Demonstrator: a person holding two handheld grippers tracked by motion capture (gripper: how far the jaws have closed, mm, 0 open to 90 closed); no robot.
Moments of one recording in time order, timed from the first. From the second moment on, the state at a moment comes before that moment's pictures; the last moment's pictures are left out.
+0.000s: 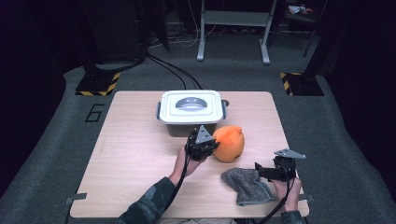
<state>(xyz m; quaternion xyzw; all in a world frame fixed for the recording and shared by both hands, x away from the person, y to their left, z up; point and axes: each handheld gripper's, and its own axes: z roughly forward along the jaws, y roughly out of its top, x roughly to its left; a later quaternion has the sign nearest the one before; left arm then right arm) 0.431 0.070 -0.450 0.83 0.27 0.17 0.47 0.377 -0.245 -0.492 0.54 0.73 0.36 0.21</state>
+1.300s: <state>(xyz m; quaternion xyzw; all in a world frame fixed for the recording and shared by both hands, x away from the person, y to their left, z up) 0.416 0.103 -0.427 0.81 0.26 0.19 0.50 0.417 -0.258 -0.529 0.52 0.76 0.32 0.22</state>
